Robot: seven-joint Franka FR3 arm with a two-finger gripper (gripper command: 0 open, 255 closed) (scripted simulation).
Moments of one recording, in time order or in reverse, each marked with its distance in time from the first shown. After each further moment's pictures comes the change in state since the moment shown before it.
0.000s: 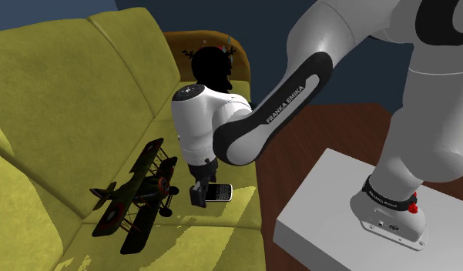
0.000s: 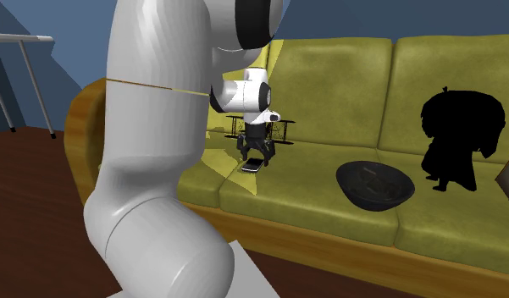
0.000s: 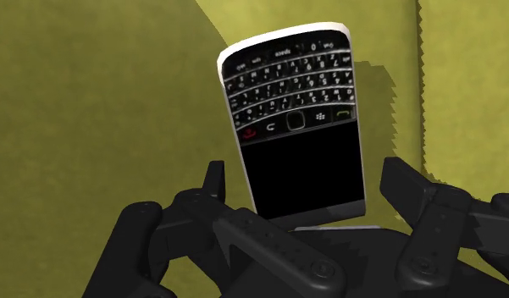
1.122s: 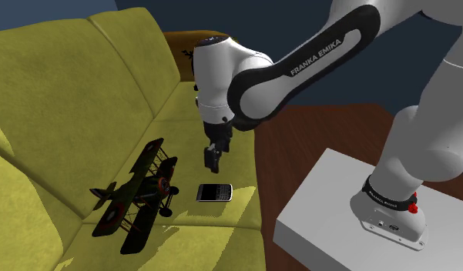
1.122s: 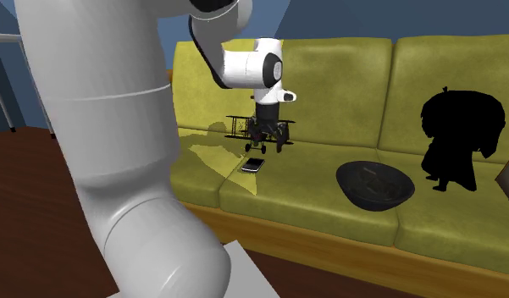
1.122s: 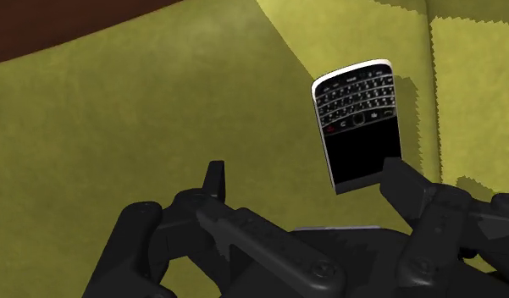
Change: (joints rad) arm -0.080 -0.275 -0.037 -0.101 0.154 -0.114 -0.130
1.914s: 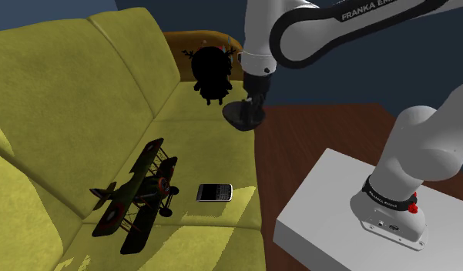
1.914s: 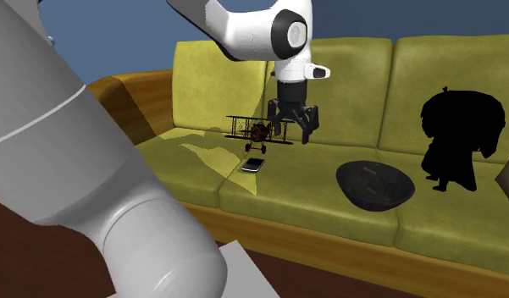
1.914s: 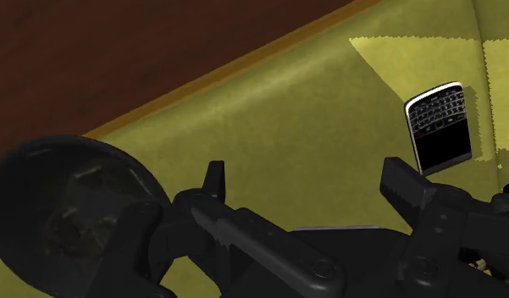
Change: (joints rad) arm -0.071 -0.383 -0.177 -0.181 0.104 -0.141 -0.162
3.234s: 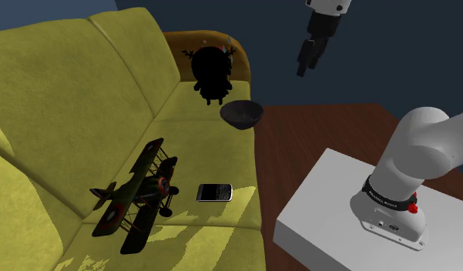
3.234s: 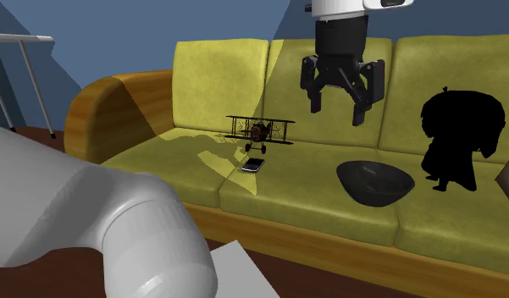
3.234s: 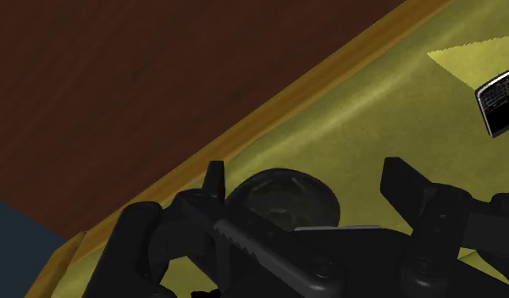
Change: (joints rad) arm -0.151 -0.401 -0.287 -0.026 -0.088 -0.312 -0.156
